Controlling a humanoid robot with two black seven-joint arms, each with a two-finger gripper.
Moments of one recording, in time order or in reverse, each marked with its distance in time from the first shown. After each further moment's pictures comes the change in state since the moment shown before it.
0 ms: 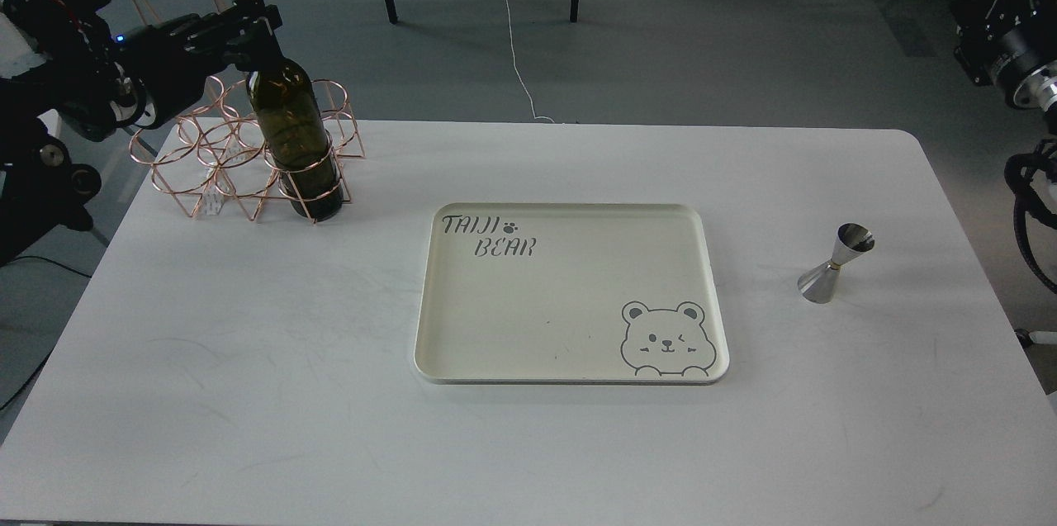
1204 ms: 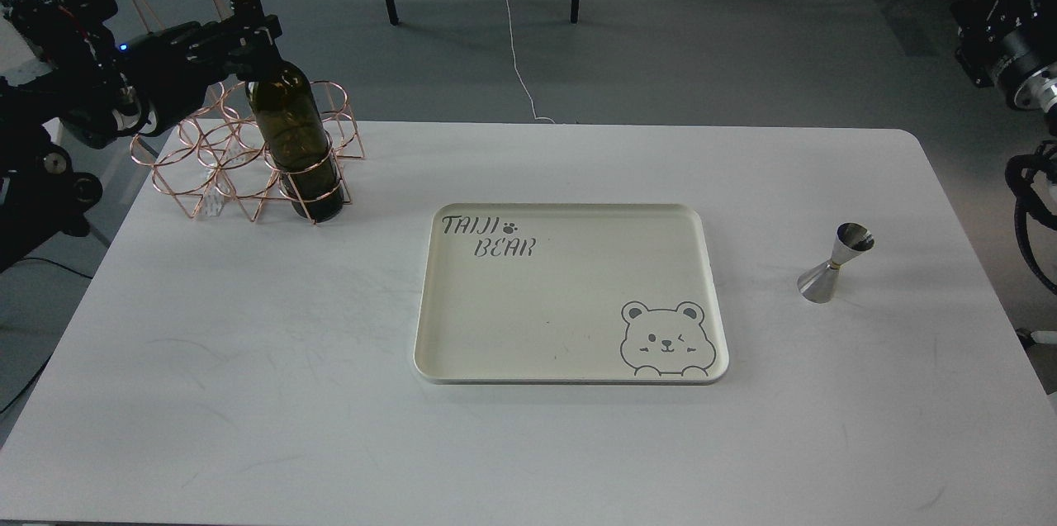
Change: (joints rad) left arm -0.014 0.008 0.066 0.002 -0.002 0.000 0.003; right arm -0.002 -0.001 0.000 0.000 0.000 -0.002 0.000
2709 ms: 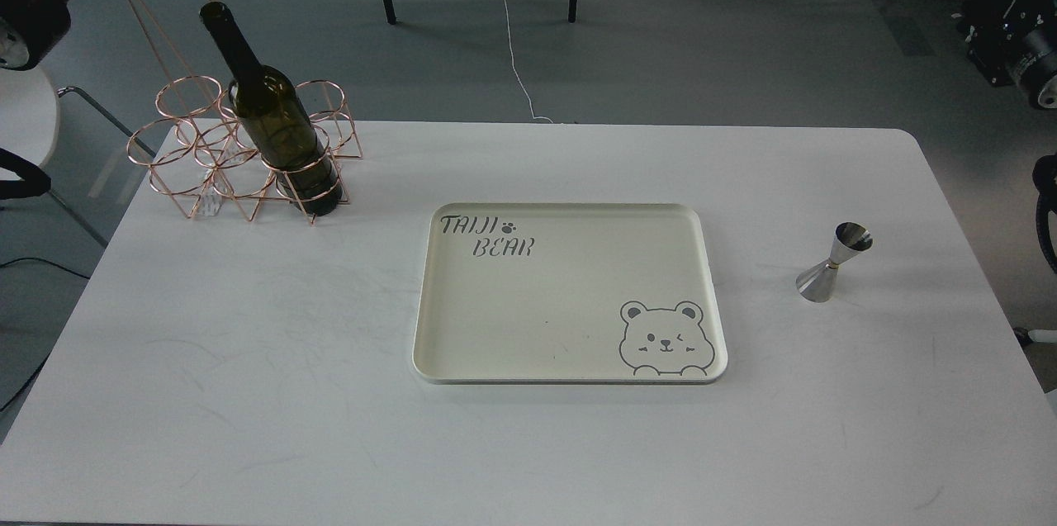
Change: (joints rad) left arm -0.036 0.067 -0.056 0.272 -0.967 0.036 -0.169; right arm -0.007 -0.040 0.018 -0.006 0.004 0.080 0.000
